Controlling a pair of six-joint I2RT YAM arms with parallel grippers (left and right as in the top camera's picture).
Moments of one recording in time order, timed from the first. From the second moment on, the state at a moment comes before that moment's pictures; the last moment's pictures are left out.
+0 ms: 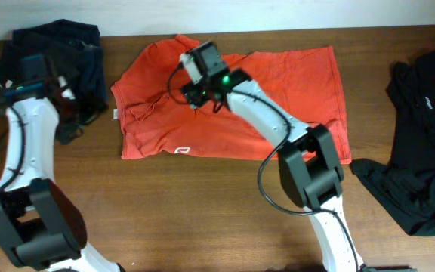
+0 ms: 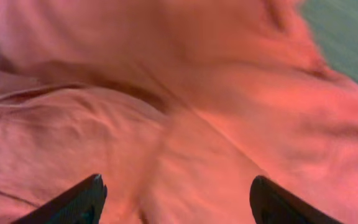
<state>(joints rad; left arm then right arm) 0.23 1.85 1.57 -0.98 0.16 -0.38 0.52 2.36 2.05 -0.62 -0.04 -0.05</state>
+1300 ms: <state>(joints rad) 0.00 2.16 1.58 -0.97 0.15 -0.32 -0.06 2.27 2.23 -1.69 -0.19 0.08</state>
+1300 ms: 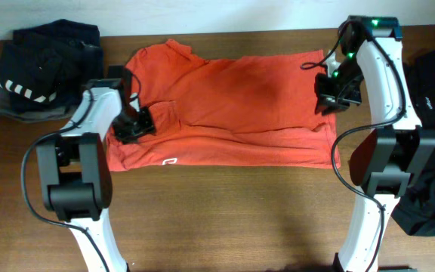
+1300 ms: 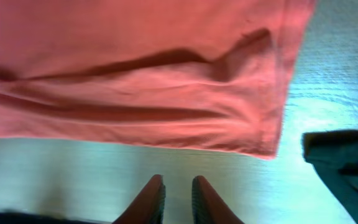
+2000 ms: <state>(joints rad) 0.07 2.16 1.58 -0.98 0.12 -0.27 -0.04 2.27 1.76 -1.44 -0.16 0.11</state>
